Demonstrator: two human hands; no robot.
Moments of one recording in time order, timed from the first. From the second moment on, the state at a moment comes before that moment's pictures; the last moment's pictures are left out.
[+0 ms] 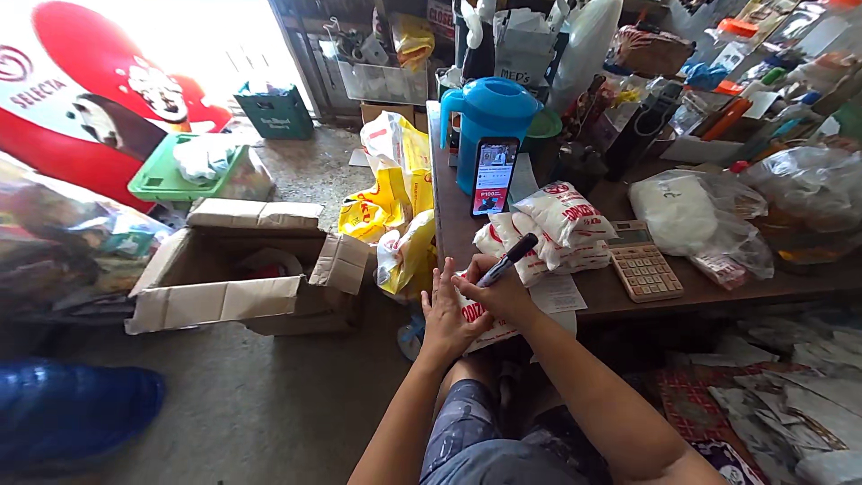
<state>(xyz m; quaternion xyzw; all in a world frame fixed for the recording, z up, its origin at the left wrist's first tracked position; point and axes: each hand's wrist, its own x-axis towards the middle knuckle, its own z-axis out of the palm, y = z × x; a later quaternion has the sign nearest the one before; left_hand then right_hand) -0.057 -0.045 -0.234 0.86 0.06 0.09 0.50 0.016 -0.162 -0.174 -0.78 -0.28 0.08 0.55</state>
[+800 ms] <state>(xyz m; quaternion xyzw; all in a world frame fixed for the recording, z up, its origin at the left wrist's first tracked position) -0.055 -0.043 -0.240 0.85 0.06 0.08 0.51 0.014 -0.161 -0.181 -0.79 -0.28 0.03 0.54</state>
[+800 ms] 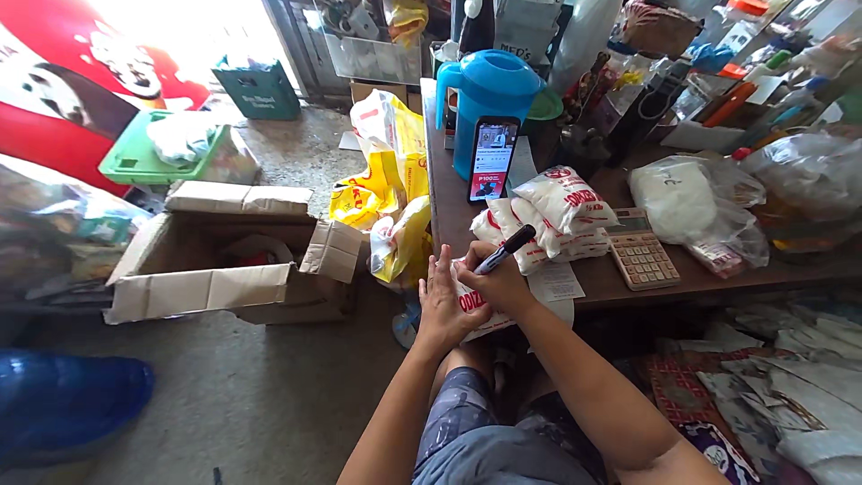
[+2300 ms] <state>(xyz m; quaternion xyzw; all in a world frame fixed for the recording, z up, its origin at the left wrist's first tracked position) -0.055 -0.042 -0.246 0.84 0.06 0.09 0.53 0.014 -0.161 -0.181 -0.80 -0.32 -0.01 0.51</state>
